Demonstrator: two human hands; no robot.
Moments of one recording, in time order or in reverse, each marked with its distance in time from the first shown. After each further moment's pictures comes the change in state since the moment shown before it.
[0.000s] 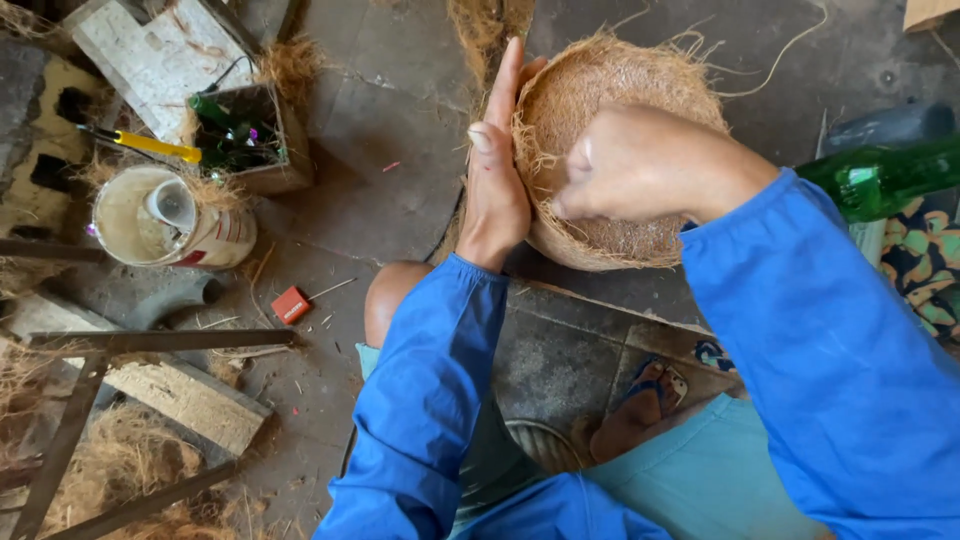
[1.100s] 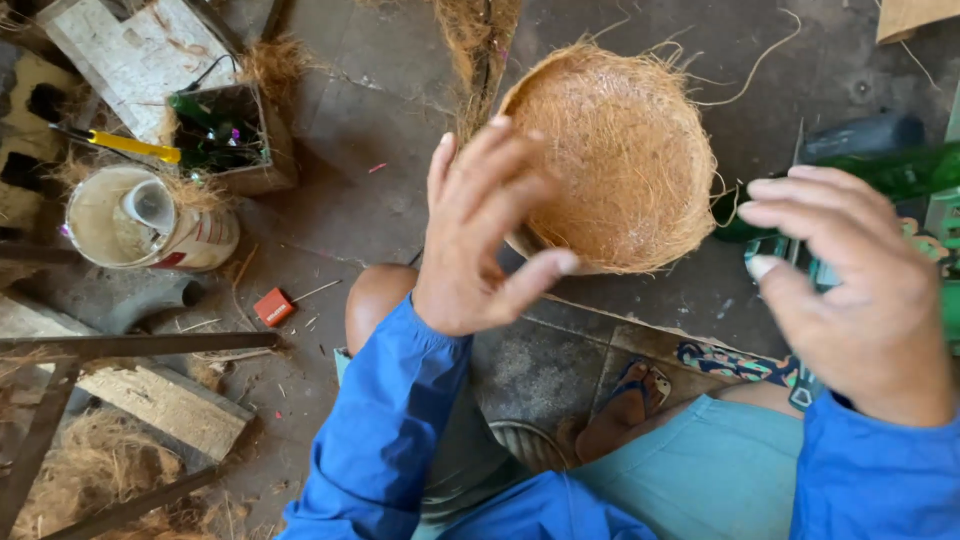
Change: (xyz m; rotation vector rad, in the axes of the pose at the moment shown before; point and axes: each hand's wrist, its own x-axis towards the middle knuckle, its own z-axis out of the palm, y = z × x) left_hand -0.034 0.060 -0.014 0.661 -0.180 0.356; right_hand -0.119 0.109 0.082 0.138 0.927 -0.380
